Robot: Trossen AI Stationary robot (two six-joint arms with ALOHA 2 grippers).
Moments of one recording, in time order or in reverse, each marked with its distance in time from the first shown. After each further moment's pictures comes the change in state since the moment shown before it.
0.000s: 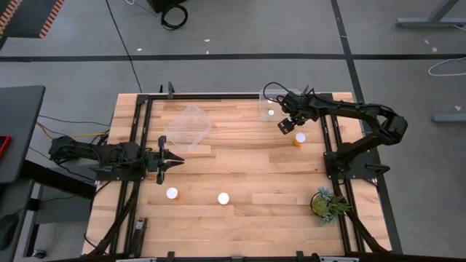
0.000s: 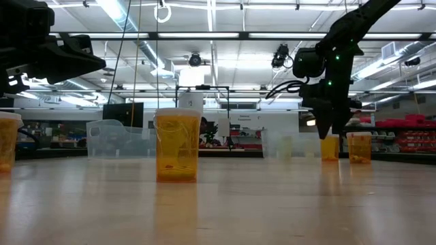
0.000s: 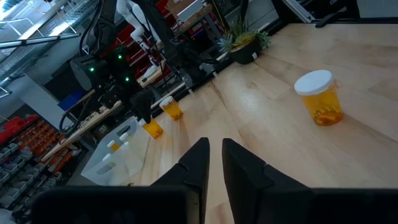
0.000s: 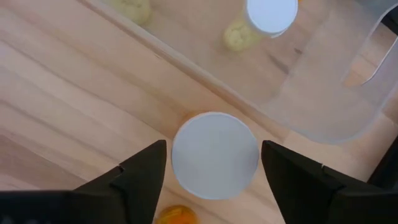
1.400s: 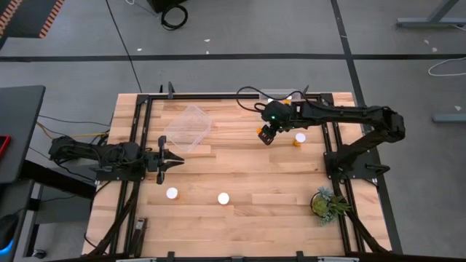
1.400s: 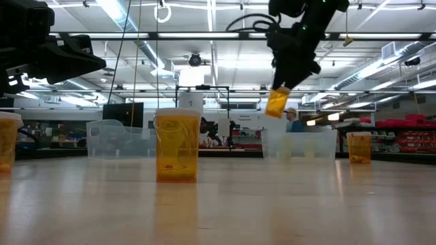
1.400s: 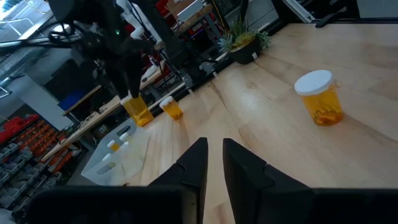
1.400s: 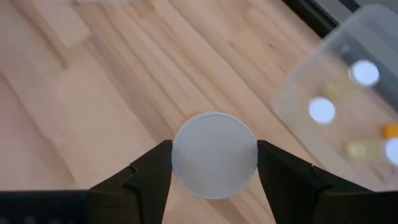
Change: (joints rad) left arm 0.000 0.000 0.000 0.000 0.000 0.000; right arm 0.413 0.012 0.302 -0.014 0.034 0.077
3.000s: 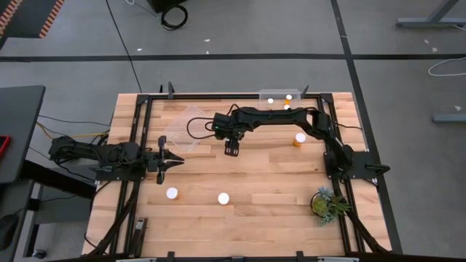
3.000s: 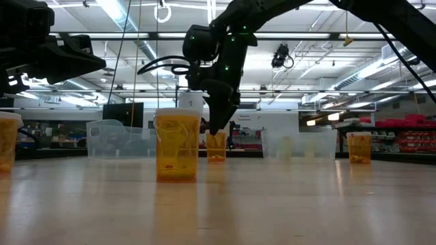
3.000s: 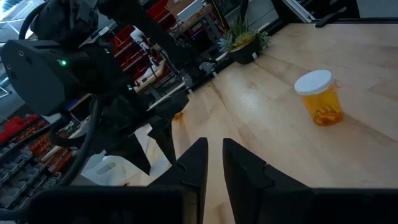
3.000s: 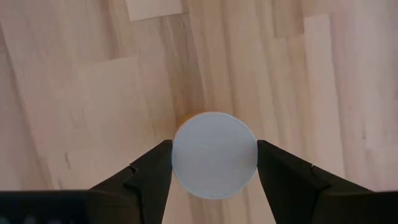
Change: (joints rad) left arm 0.000 0.000 0.000 -0.002 0.000 0.000; right arm 0.051 0.795 0.740 -0.210 -0.144 -0.424
